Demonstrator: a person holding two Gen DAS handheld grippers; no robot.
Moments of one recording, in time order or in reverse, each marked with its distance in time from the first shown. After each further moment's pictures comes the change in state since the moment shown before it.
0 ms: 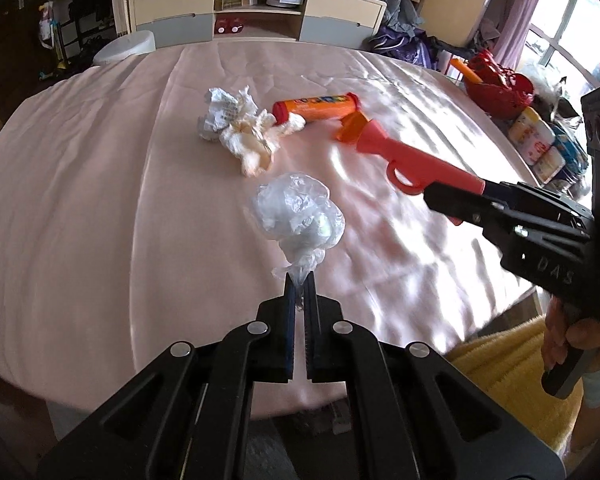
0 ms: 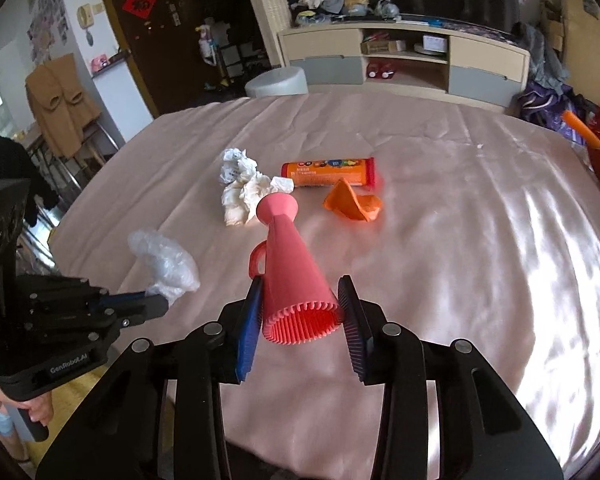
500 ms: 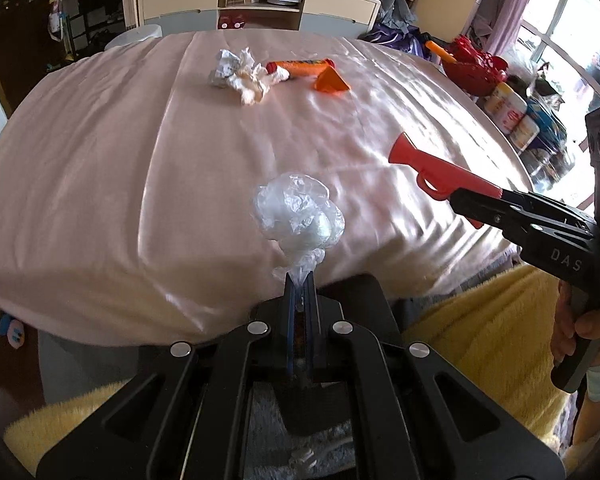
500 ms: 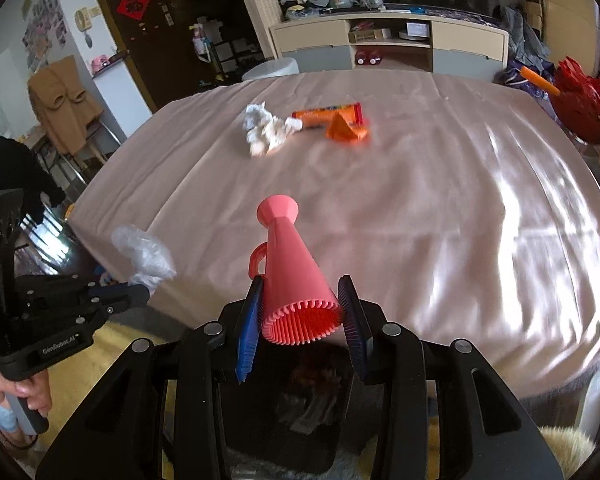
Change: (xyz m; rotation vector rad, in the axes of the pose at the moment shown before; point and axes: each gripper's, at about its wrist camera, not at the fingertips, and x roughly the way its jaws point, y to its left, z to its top) left arm -0.052 -0.023 -0.092 -0.006 0.001 0.003; right arm -0.063 0.019 -0.089 0.055 0.020 -0.005
